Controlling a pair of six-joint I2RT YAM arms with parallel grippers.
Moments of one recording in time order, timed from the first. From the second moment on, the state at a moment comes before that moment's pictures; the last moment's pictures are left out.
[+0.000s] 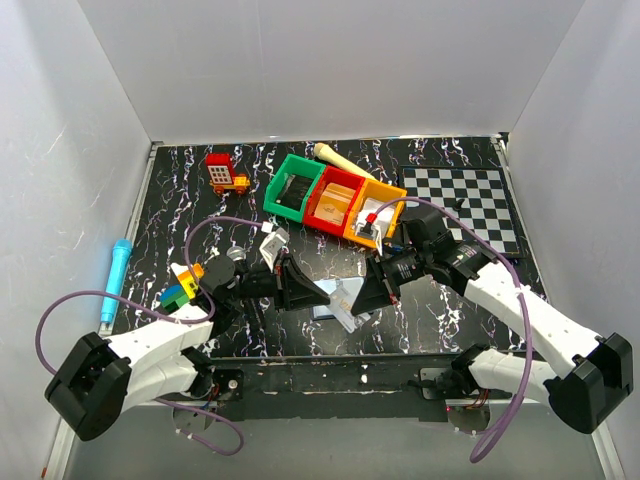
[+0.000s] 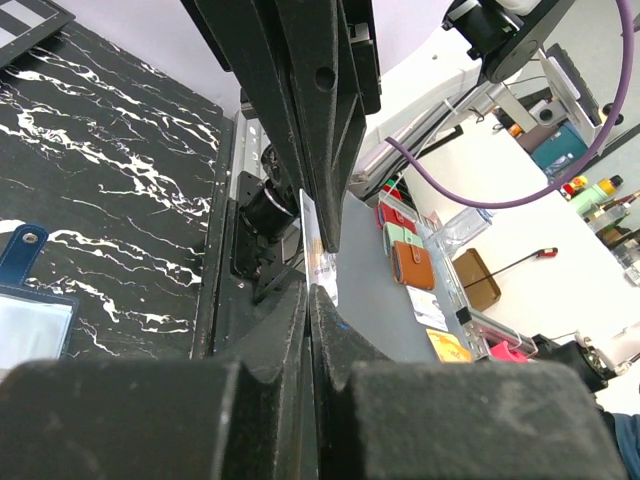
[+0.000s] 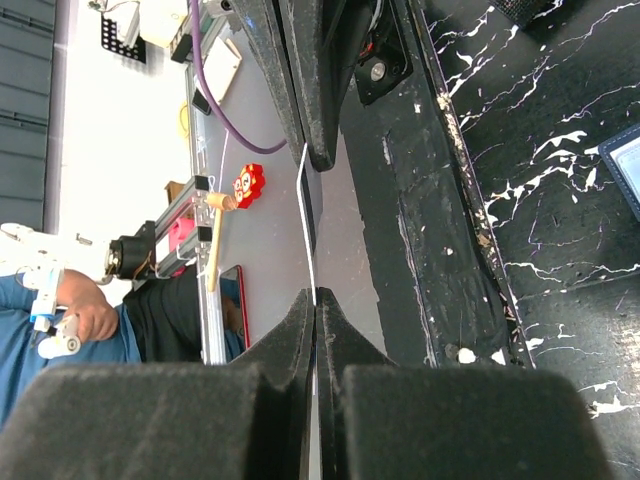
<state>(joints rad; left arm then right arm) -0.68 1.04 0.35 0.90 0.90 -0.81 0.67 1.08 0.91 -0.58 -1.06 0.27</state>
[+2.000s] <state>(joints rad) -0.62 0.82 0.37 0.60 0.58 -0.82 0.66 0.89 0.94 -0.42 -0.70 0.39</state>
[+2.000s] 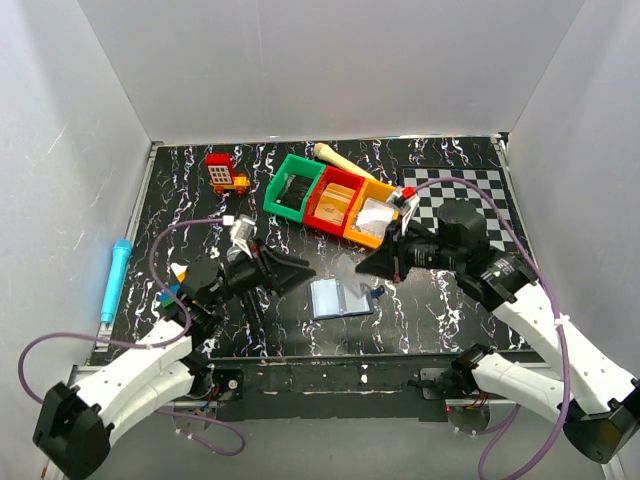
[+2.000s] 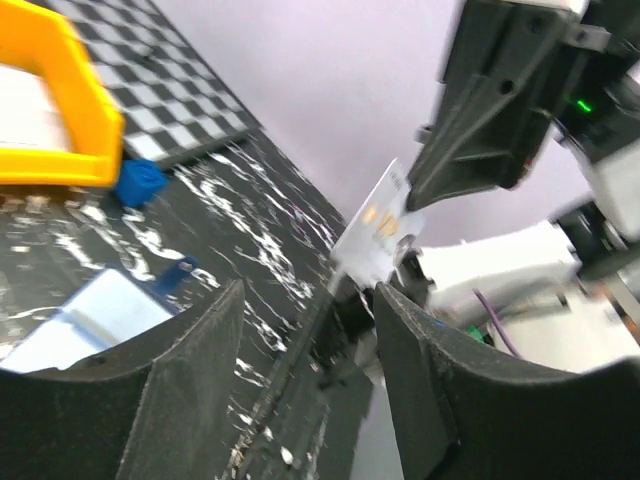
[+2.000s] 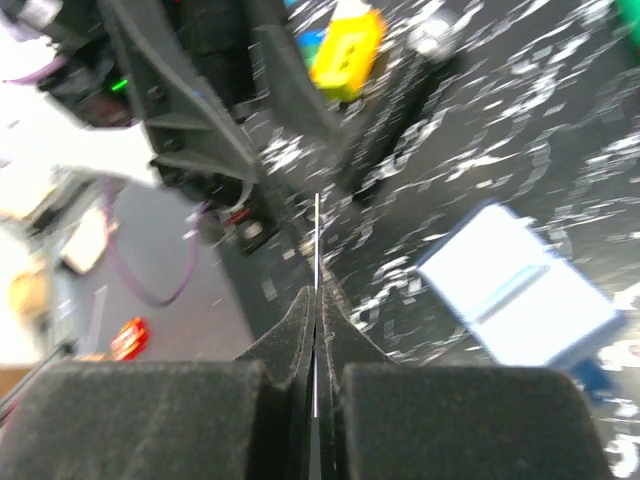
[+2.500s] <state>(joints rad) -0.58 0.64 0.35 0.27 0.22 -0.78 0.50 1.11 1.05 -0.36 -0.43 -0.20</state>
